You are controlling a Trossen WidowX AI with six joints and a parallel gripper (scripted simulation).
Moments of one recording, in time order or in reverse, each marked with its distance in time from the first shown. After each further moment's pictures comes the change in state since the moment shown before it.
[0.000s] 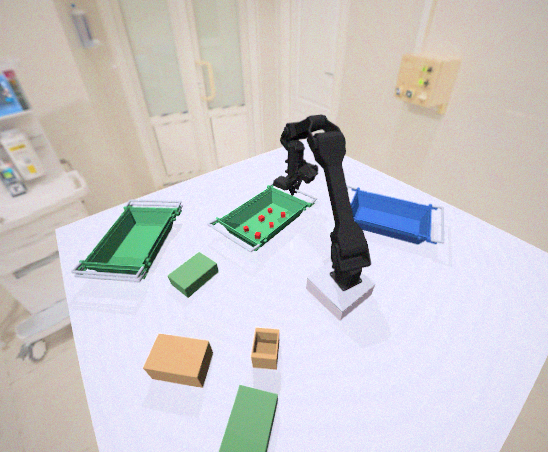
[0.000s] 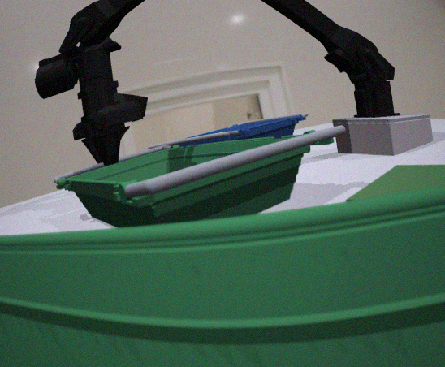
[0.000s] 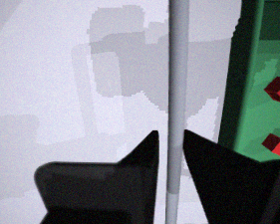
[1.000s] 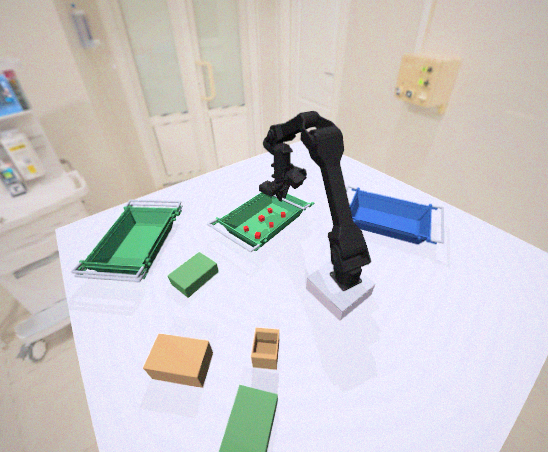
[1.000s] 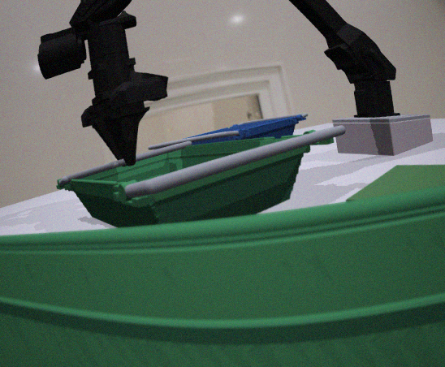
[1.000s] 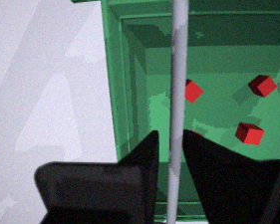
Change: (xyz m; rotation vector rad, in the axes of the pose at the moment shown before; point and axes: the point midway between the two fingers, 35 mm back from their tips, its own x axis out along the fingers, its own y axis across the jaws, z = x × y) arm -0.015 -0.077 0.000 -0.006 -0.011 -0.016
